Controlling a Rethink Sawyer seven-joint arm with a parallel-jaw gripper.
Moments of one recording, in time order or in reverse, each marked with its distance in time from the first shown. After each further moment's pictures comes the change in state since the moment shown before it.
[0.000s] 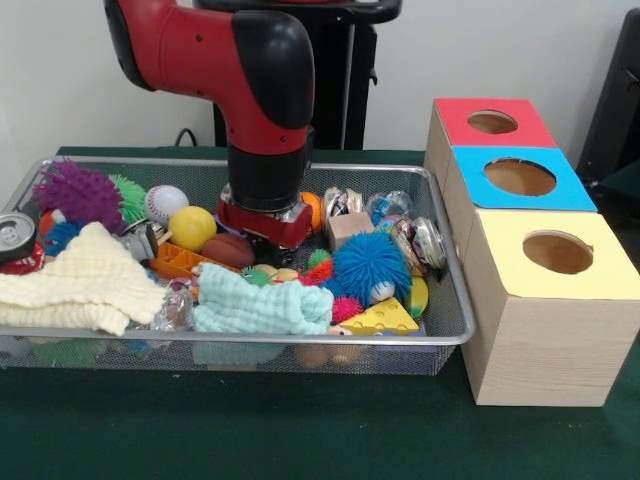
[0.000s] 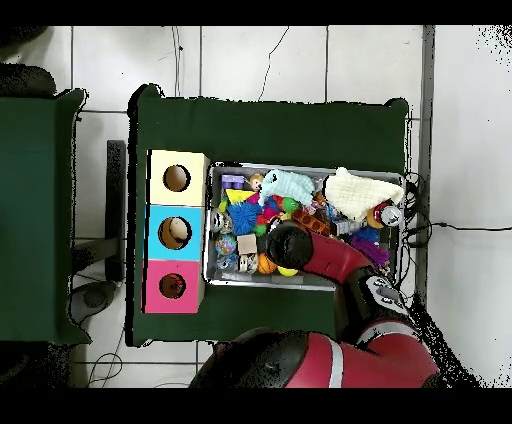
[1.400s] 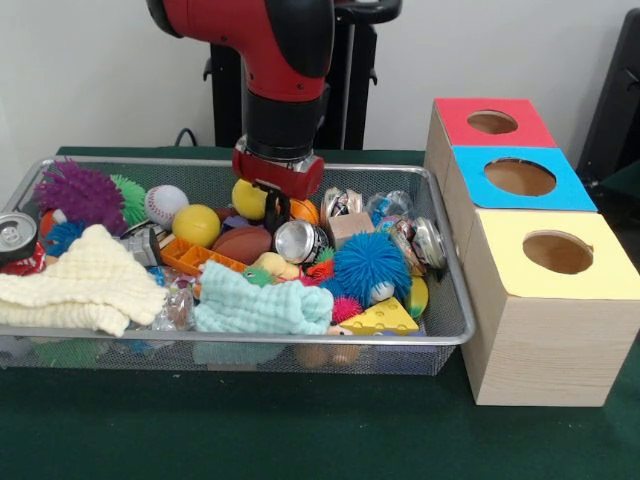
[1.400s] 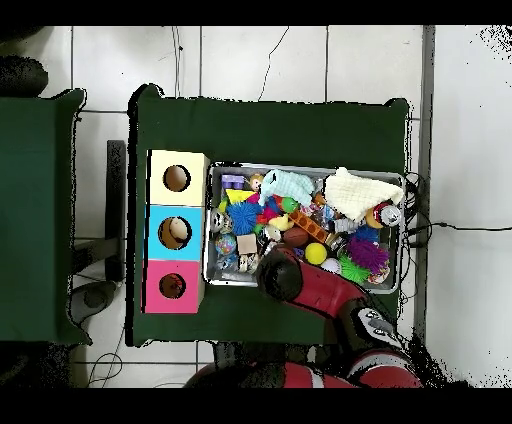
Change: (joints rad) arm 0.039 -0.100 -0.053 0.221 0.036 -0.171 0.000
